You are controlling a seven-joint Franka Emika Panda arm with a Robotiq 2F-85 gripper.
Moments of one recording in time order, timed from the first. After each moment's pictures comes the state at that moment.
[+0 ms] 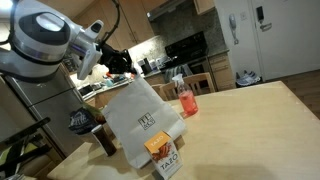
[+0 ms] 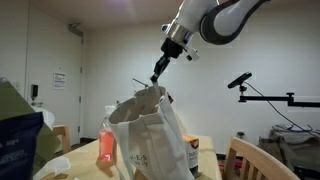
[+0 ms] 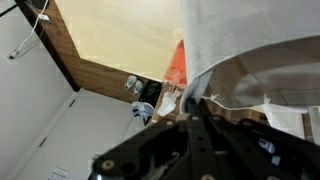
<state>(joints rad) 0.42 0.03 -0.35 -2.22 -0.54 2.90 0.13</state>
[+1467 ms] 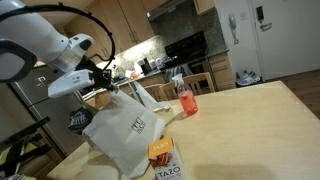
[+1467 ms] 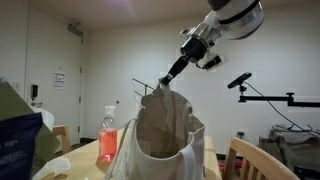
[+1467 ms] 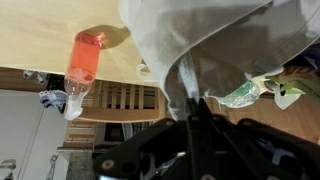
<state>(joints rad) 0.83 -0.20 -0.61 -2.48 0.77 2.94 -1.09</state>
